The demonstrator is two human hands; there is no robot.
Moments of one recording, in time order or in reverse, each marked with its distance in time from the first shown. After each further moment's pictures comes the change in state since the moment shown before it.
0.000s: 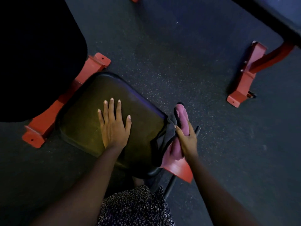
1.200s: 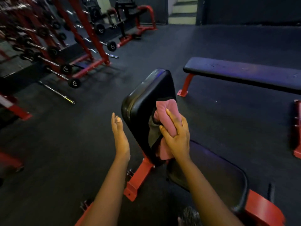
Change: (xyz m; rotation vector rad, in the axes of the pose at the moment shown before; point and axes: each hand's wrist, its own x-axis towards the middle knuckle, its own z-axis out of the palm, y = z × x) left_hand -0.013 -0.155 -0.428 -1.293 0.403 -0.116; right_hand -0.215 -0.373 0.202 0.070 0.089 -0.807
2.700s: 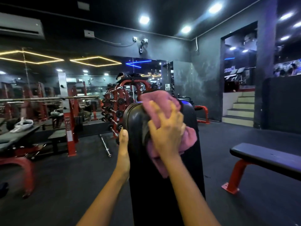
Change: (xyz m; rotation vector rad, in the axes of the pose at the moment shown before) left_hand 0.036 -0.092 0.043 -0.299 0.003 0.562; right_hand 0.099 0.041 0.080 -0.093 0.332 -0.754
